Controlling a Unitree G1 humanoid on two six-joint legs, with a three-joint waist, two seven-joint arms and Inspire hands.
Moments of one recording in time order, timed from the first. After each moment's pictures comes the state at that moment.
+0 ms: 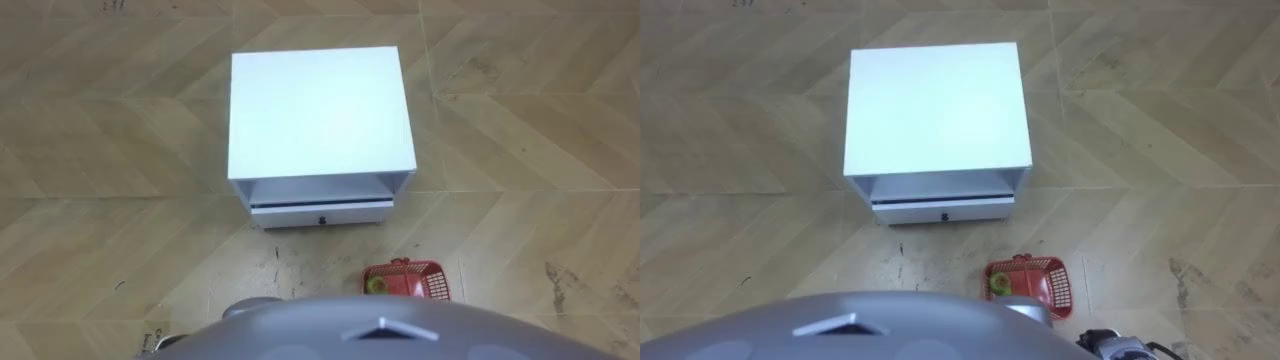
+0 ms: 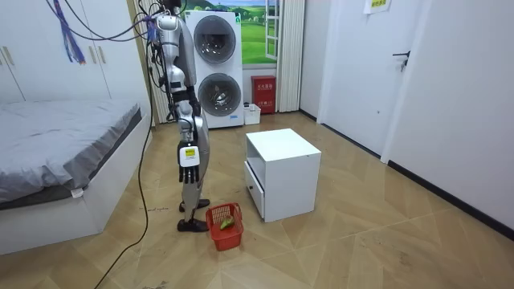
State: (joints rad) left arm 0.22 0.17 0.09 1.14 0.31 0.24 -0.09; right arm 0.12 -0.23 -0.02 1.32 -0.34 0.21 0.09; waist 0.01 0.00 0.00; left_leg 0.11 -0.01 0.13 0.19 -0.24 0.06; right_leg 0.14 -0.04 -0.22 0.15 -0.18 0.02
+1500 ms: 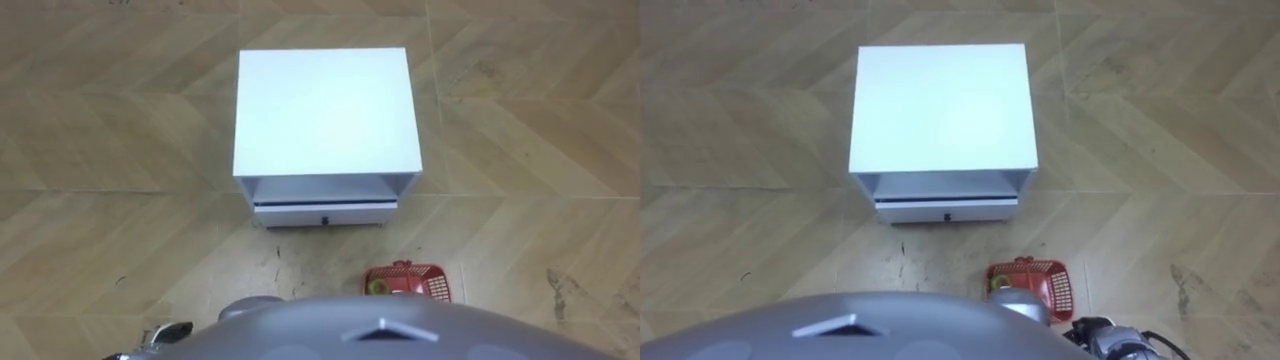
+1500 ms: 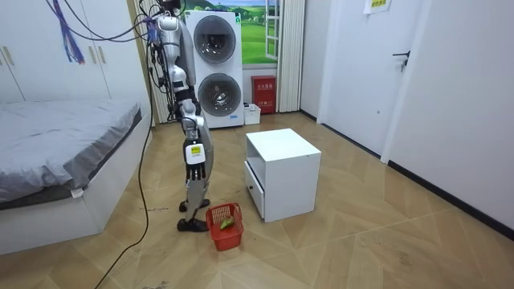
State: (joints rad) left arm 0.20 0.18 0.07 1.16 0.31 0.18 -0.04; right arm 0.11 -0.22 -0.01 1.28 -0.30 0.21 0.11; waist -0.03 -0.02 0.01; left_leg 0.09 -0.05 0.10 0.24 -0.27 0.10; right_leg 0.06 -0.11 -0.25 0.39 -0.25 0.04
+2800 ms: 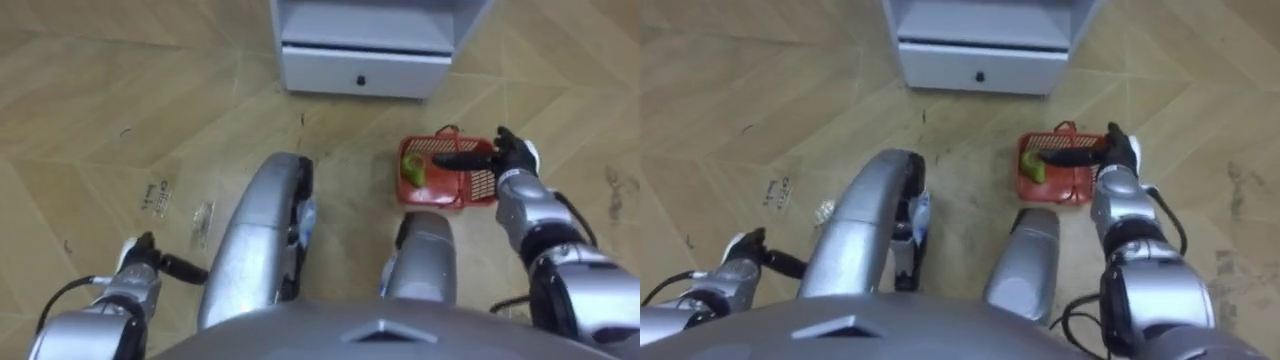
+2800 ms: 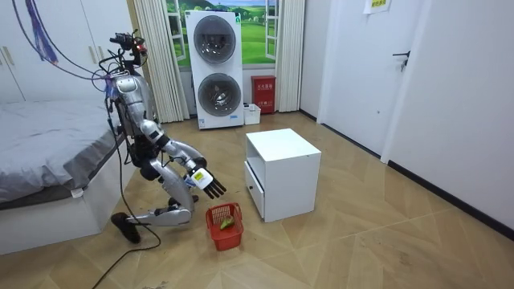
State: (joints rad) left arm -0.09 0.31 -0.10 1.36 0.00 -0.05 0.20; right arm -0.25 -0.25 -0.04 1.06 0.16 0.01 -0.19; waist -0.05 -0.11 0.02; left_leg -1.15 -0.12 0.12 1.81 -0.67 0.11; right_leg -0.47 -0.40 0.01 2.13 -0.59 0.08
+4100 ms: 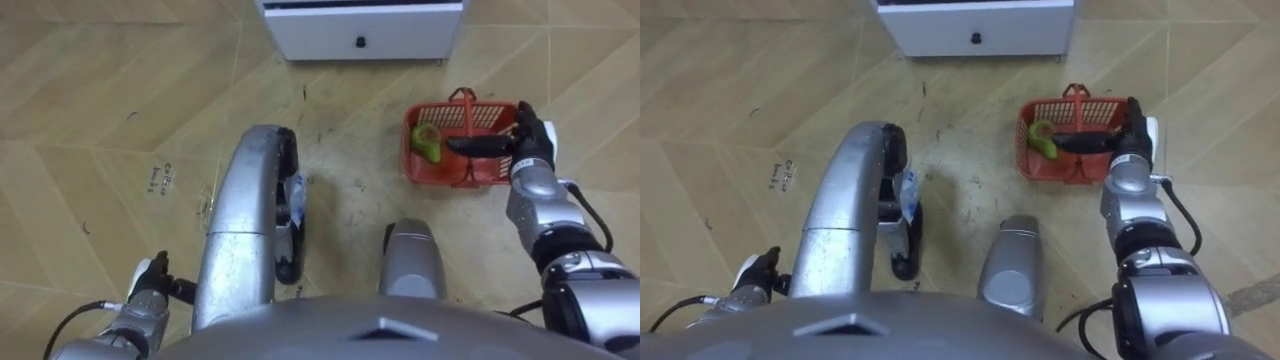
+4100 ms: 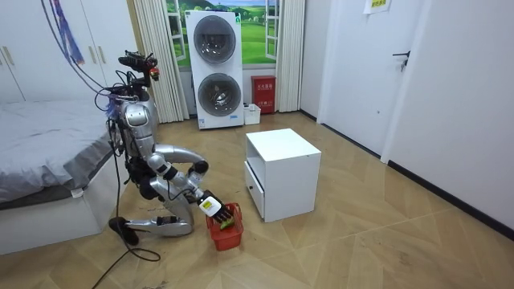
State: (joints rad) left arm 0.01 0.28 -0.26 1.36 -0.05 -0.11 0.15; right arm -0.23 -0.31 0.03 1.00 0.19 -0.02 -0.23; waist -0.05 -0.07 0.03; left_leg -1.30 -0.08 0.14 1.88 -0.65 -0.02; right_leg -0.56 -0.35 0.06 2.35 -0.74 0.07
